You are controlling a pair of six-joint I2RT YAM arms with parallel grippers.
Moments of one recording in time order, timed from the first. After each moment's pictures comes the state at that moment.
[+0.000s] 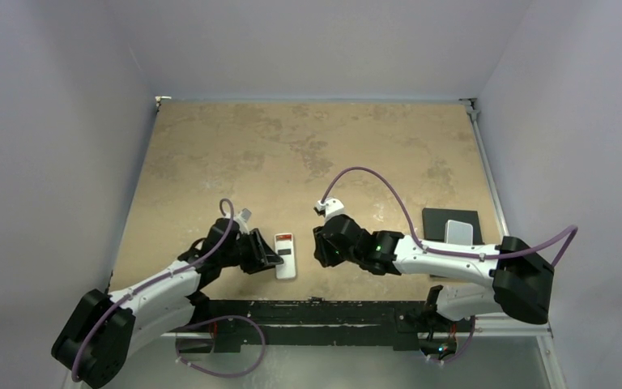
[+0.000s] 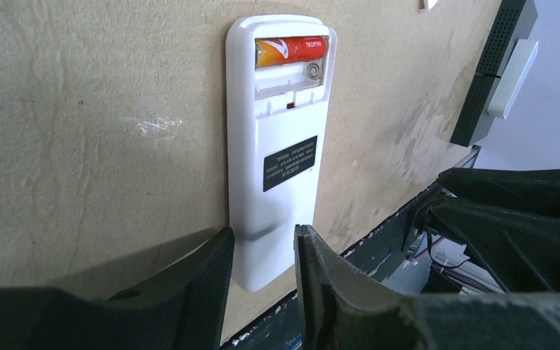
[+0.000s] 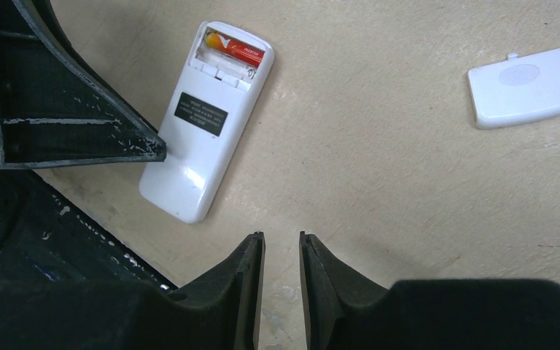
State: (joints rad) left arm -0.51 0.94 0.18 0.00 0.37 -0.99; right arm 1.12 1.29 0.72 -0.21 0.22 0.60
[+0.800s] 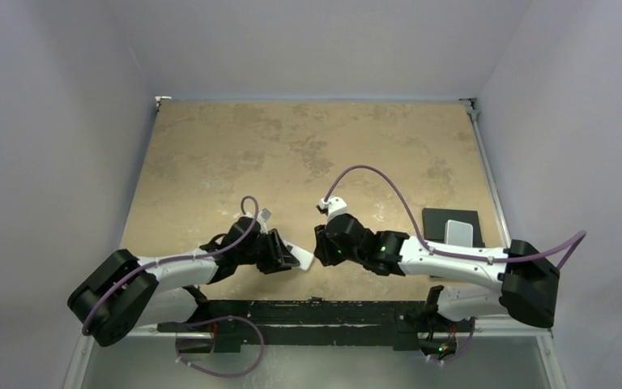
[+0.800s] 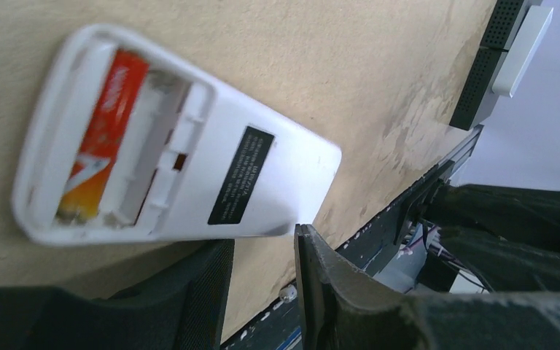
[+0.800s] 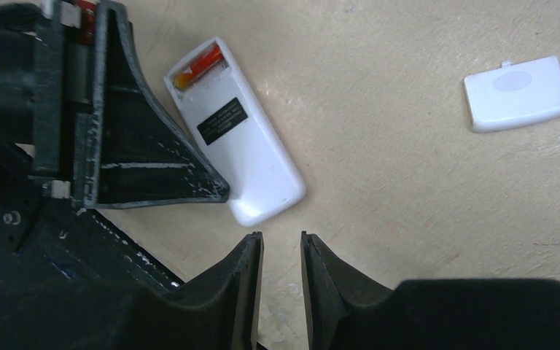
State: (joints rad) left arm -0.68 1.19 0.23 0.21 0.32 -1.09; right arm 1.12 1.27 0.72 -0.21 0.22 0.61
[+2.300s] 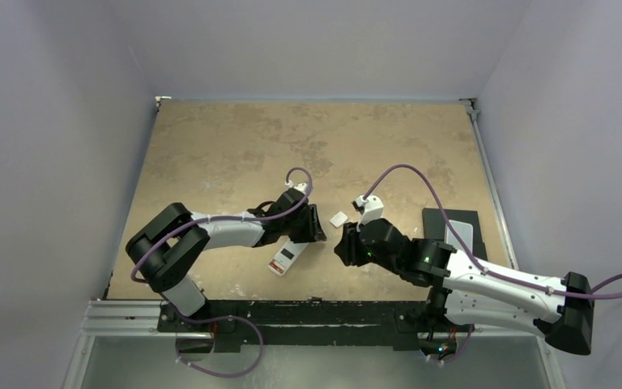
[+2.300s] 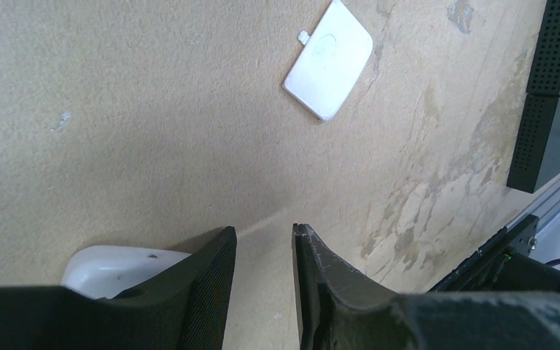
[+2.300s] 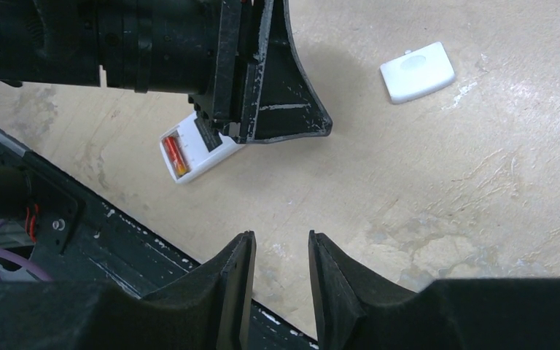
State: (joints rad) left arm -0.82 1.65 0.74 0.10 0.10 -0.86; right arm 1.12 0.90 0.66 -0.43 0.32 0.70
